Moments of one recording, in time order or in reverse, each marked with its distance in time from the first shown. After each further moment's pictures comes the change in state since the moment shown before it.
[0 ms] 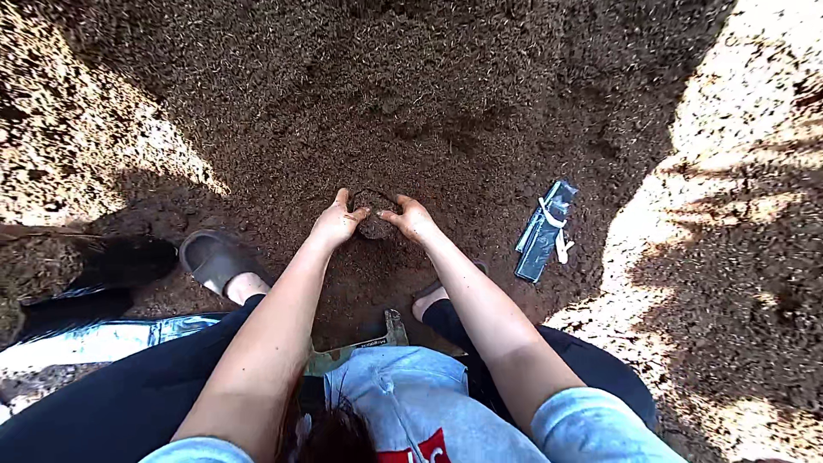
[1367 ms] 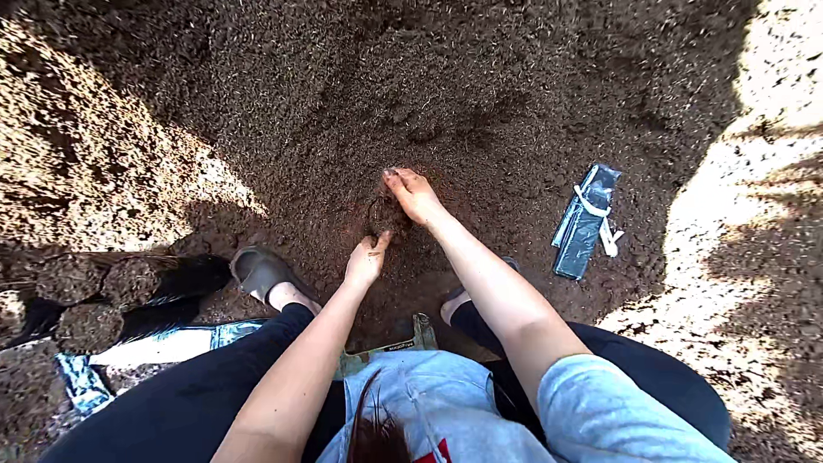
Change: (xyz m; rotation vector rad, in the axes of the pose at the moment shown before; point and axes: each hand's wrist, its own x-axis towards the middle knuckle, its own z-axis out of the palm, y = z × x) left_hand -0.046 -0.016 0.046 -0.083 0.088 -0.097; right_hand 0.001 -0.036 -0.014 0.198 0.177 -0.581
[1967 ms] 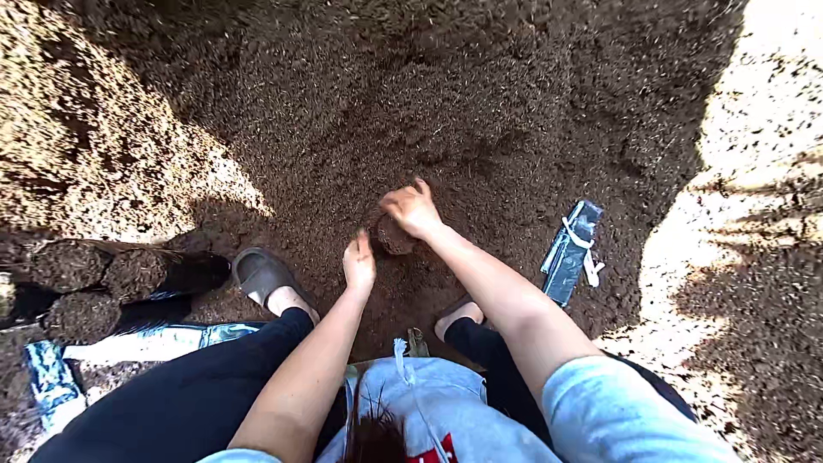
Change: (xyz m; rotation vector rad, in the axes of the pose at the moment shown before) left_hand 0.019 -0.013 -0.003 -0.353 0.339 0.081; right_hand 0.030 0.024 0.017 -0.597 -0.122 -0.146
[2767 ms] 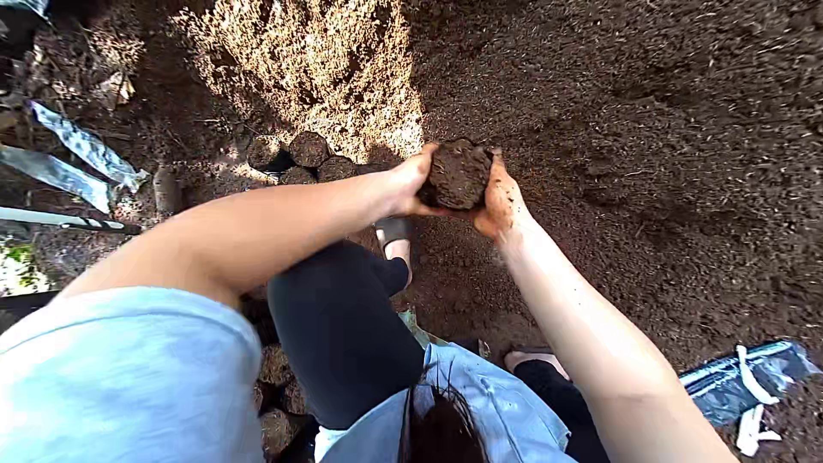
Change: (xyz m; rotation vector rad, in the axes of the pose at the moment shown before) left_hand -0.044 0.091 -0.227 -0.696 -0.236 -0.391; right_hand 0.007 -0.245 -0.022 1.441 -0.184 0.588
